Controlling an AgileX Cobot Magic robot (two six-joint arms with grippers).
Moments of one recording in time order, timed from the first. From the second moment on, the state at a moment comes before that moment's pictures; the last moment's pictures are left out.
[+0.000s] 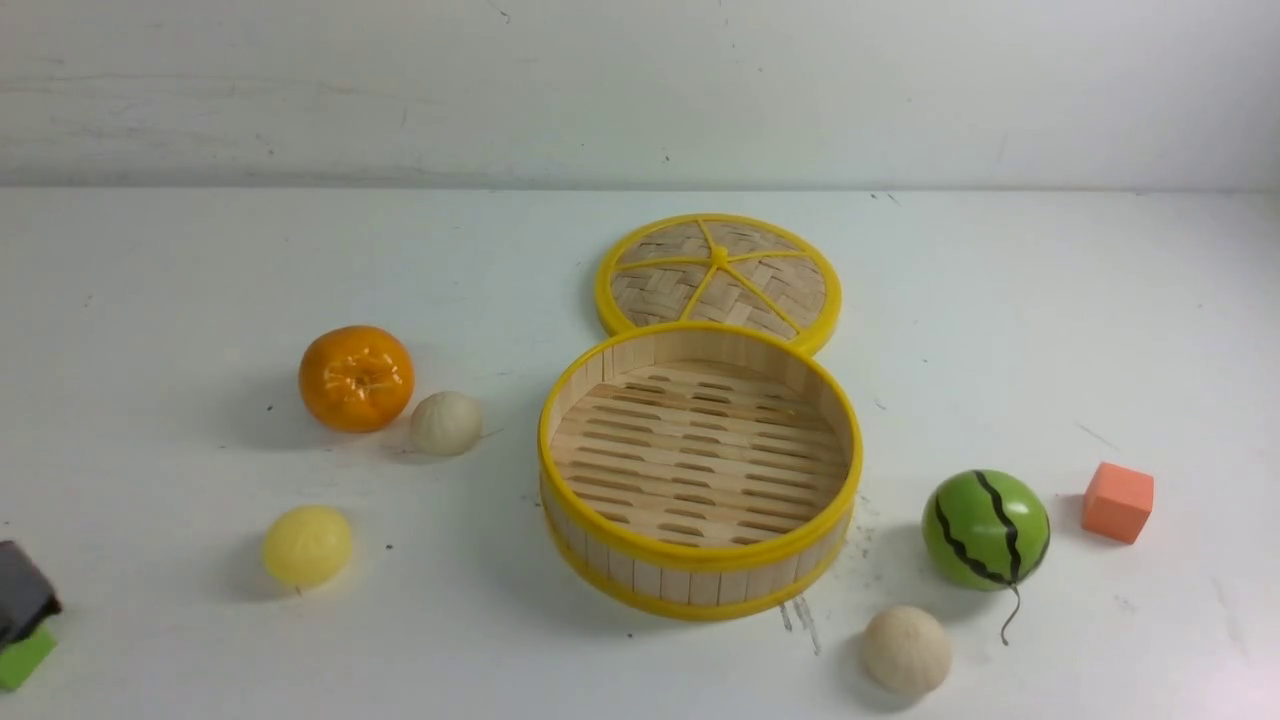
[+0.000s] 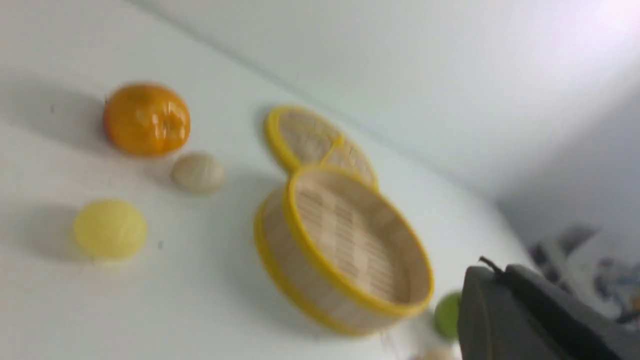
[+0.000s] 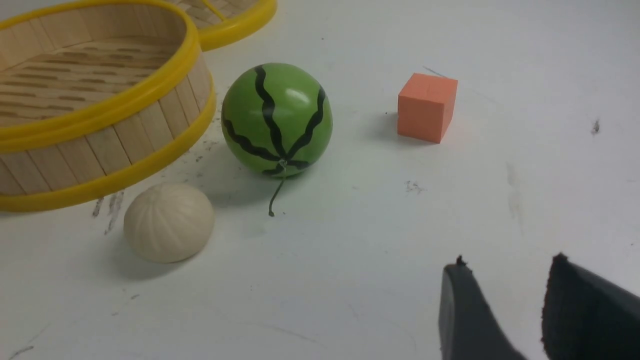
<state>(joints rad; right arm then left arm) 0.05 -0.01 0.02 0.04 0.39 0.04 -0.05 0.33 -0.53 -0.58 0.63 -0.13</state>
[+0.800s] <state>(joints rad) 0.05 -0.01 0.02 0.04 0.39 0.04 -0.30 1.33 -0.93 -0.11 0.81 -0.10</state>
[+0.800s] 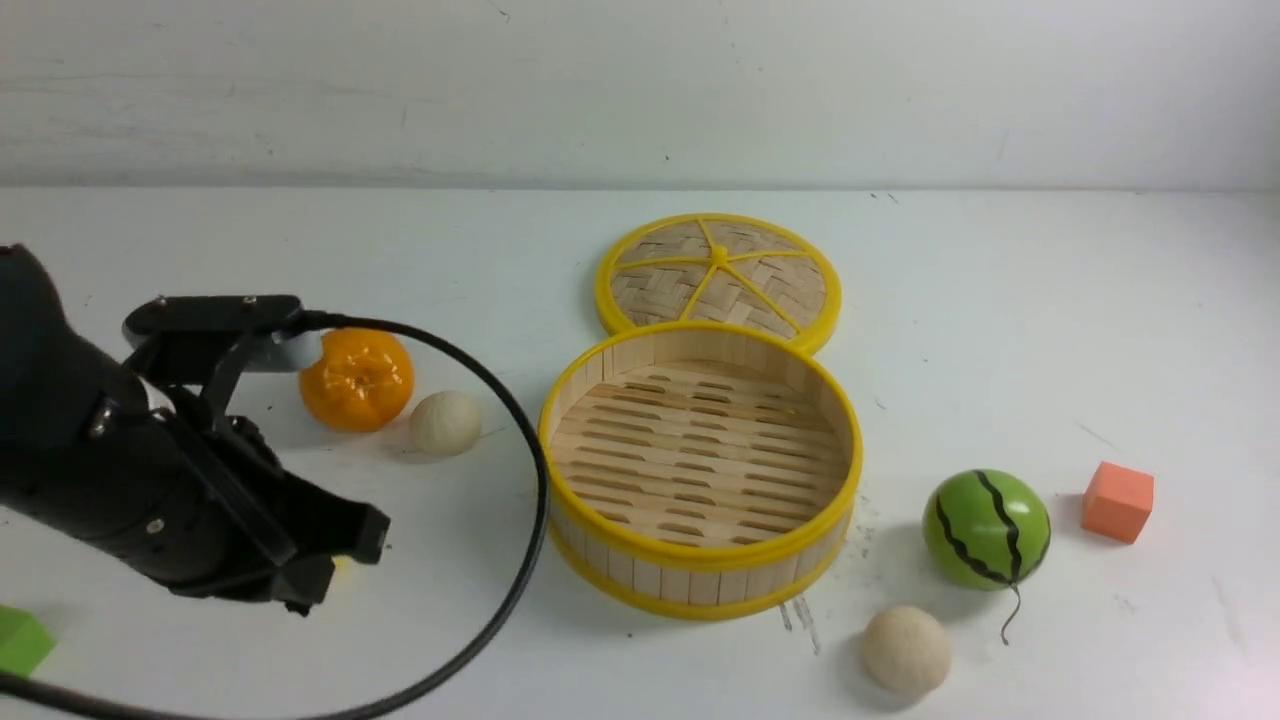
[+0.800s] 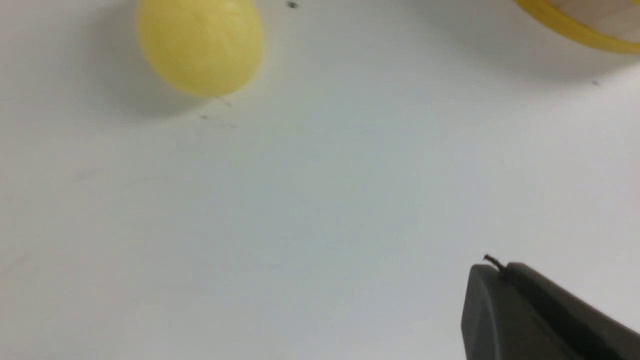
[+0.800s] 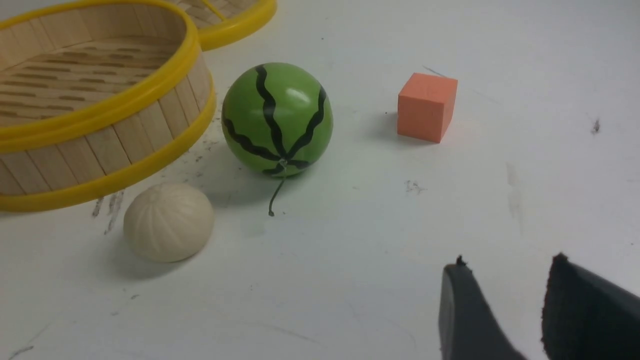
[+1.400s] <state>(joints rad) 0.05 -0.01 0.02 0.04 0.39 0.04 -0.28 1.59 -1.08 0.07 0.78 -0.15</state>
